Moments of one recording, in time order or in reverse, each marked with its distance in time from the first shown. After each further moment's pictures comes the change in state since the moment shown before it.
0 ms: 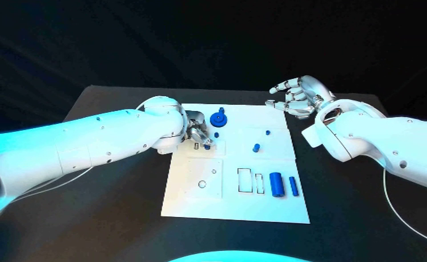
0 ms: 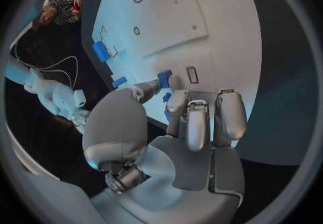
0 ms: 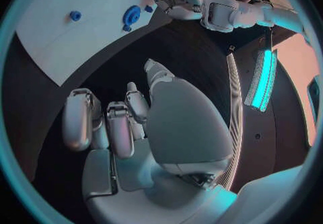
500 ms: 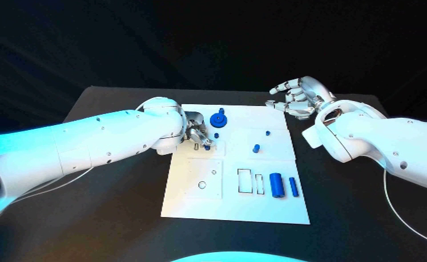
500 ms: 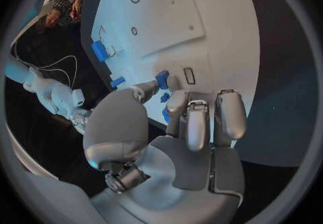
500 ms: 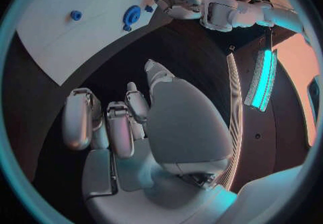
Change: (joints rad) left arm -0.001 0.000 -0.001 -0.009 0.007 -0.002 0.001; left_hand -0.006 0.004 -0.079 0.057 0.000 0.002 0.002 -0.005 0.006 0.000 0.000 0.000 0.005 0.000 0.000 0.000 0.000 0.000 0.000 0.000 0.000 0.001; right arm 0.000 -0.001 0.000 0.000 0.000 0.000 0.001; right_hand -0.004 0.004 0.000 0.000 0.000 0.000 0.000 0.000 -0.001 0.000 0.000 0.000 -0.003 0.000 0.000 0.000 0.000 0.000 -0.004 0.004 -0.004 0.000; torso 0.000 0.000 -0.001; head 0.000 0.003
